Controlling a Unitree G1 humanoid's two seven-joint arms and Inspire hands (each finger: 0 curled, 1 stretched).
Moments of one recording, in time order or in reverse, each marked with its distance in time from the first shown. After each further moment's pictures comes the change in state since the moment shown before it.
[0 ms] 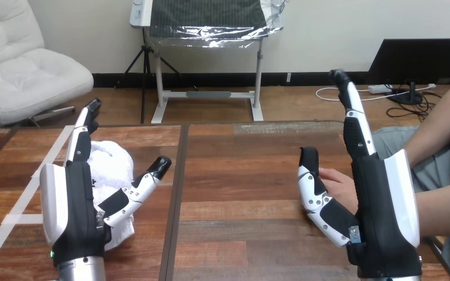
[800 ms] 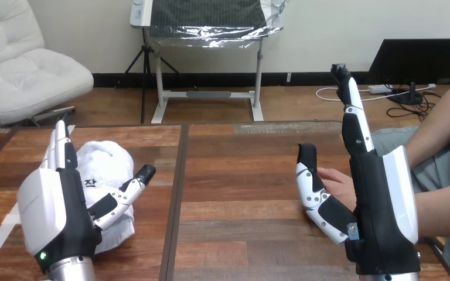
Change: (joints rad) left arm 0.000 0.006 -0.035 -0.068 0.289 0.382 0.078; right arm -0.019 0.003 0.001 0.000 -0.012 0.001 0.004
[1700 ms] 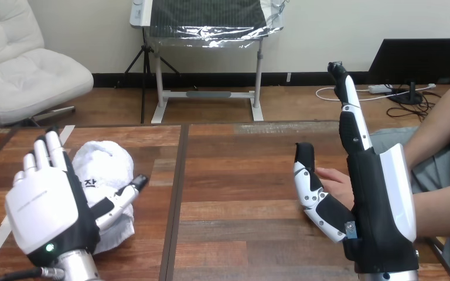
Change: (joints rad) left arm -0.057 0.003 -0.121 -0.038 0.283 0.473 -0.050; right arm -0.004 0.001 -0.001 0.000 -0.007 0.003 0.012
